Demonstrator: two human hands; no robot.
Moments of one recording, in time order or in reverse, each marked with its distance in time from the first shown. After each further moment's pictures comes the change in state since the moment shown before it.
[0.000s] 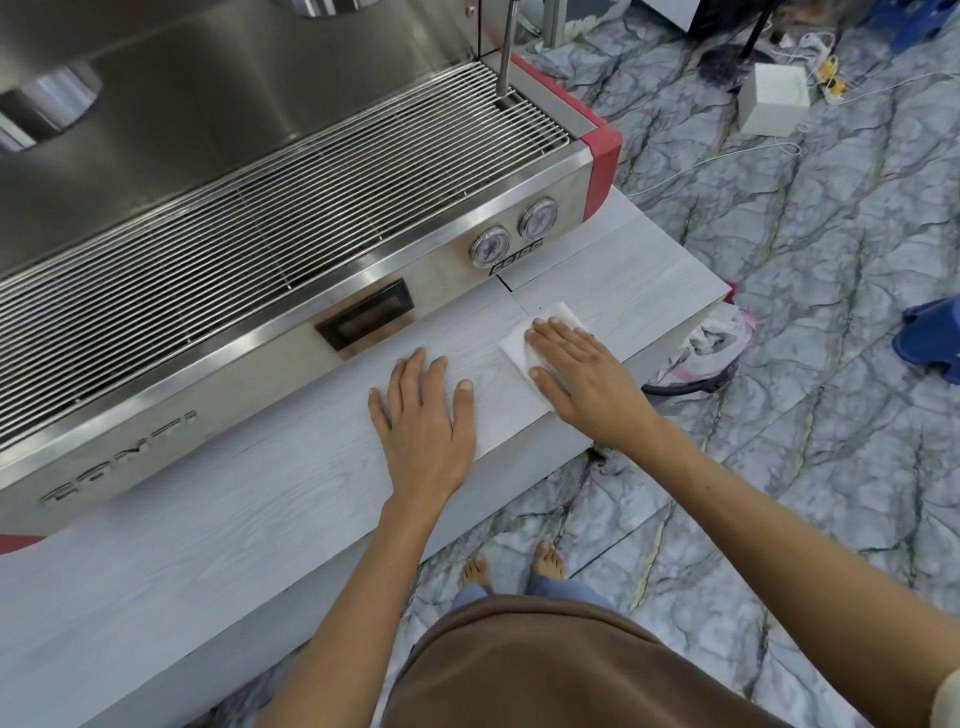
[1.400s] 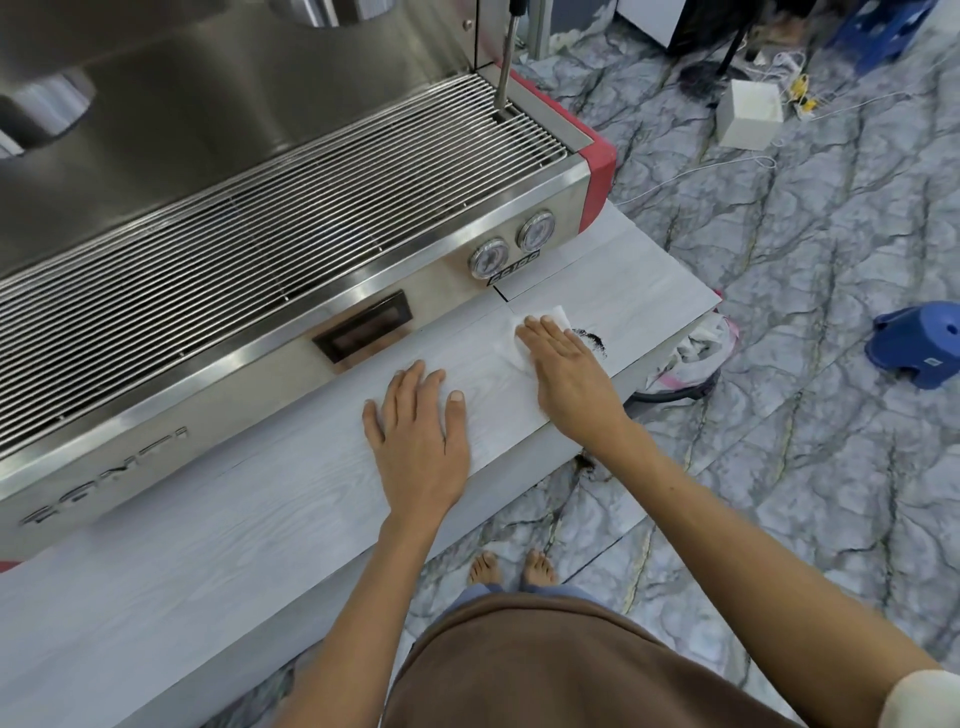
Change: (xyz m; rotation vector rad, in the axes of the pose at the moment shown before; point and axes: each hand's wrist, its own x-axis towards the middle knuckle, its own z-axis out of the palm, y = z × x) left_hand -0.001 -0.003 0.001 -0.076 0.057 0.004; right_hand 0.021 -0.018 0.008 0.059 0.099 0.144
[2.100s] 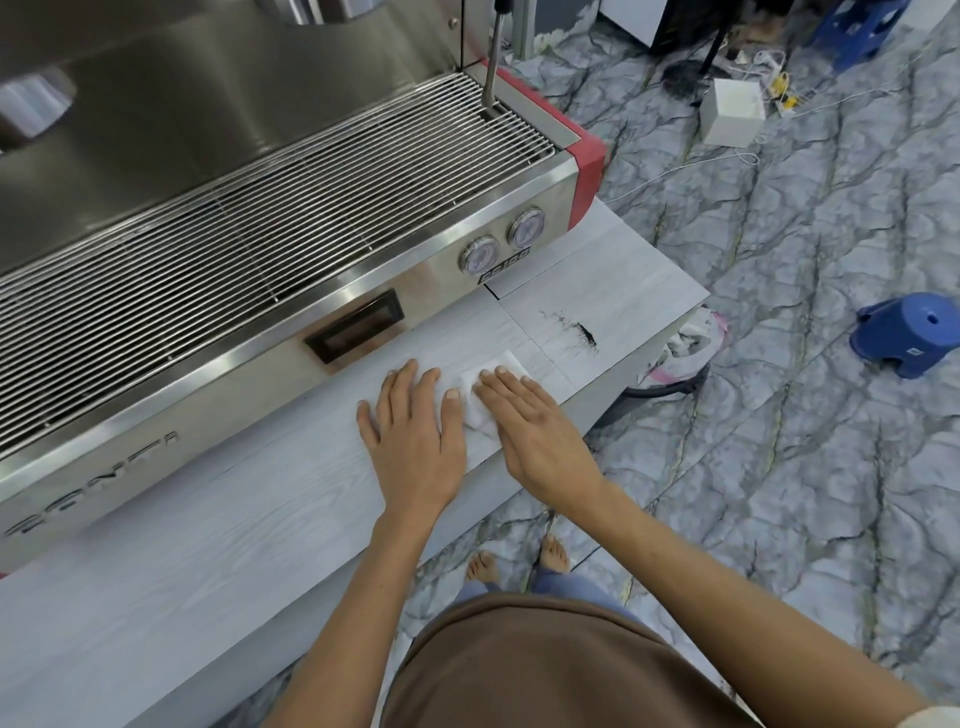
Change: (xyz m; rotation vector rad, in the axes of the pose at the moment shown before) left_hand 0.002 -0.001 -0.001 0.017 -0.031 0.009; right_hand -0.053 -0.039 0.018 0.001 -0.006 -0.185
